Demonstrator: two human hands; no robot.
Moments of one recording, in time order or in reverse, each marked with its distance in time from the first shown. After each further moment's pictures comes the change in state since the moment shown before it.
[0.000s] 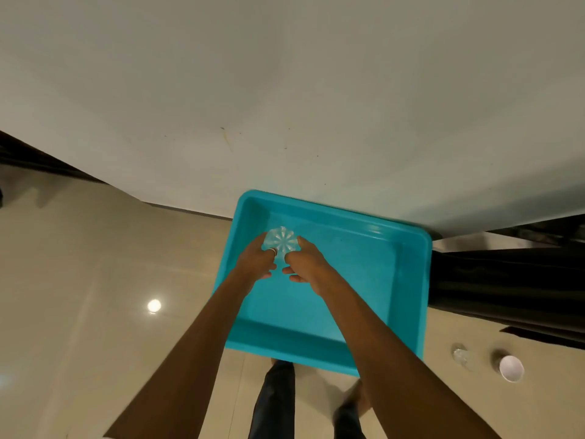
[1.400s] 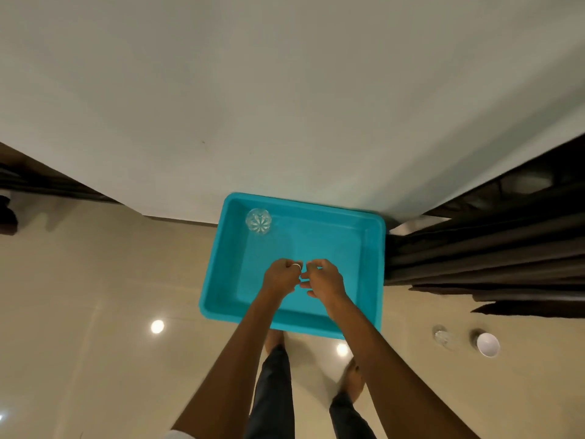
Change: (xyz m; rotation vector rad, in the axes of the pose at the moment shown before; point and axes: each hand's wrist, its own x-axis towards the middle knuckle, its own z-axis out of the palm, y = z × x) left_hand -0.124 0.014 0.089 0.031 -0.068 -0.012; right_hand -0.103 0.080 -0.058 0.239 0.255 0.025
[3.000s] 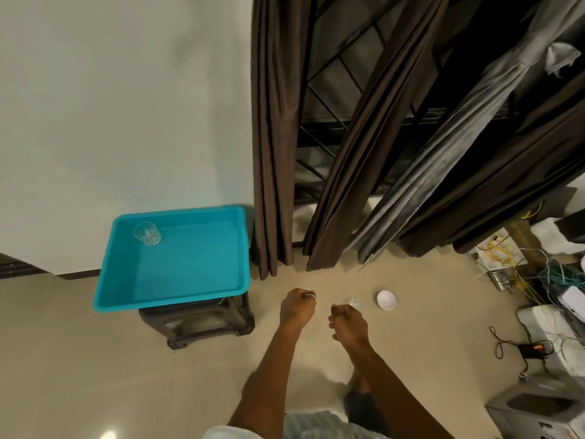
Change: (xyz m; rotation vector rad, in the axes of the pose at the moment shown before) left_hand -0.289 -0.063 0.356 0.141 -0.129 0.168; right_hand -0.202 0.292 -0.347 0.208 0.381 -0.038
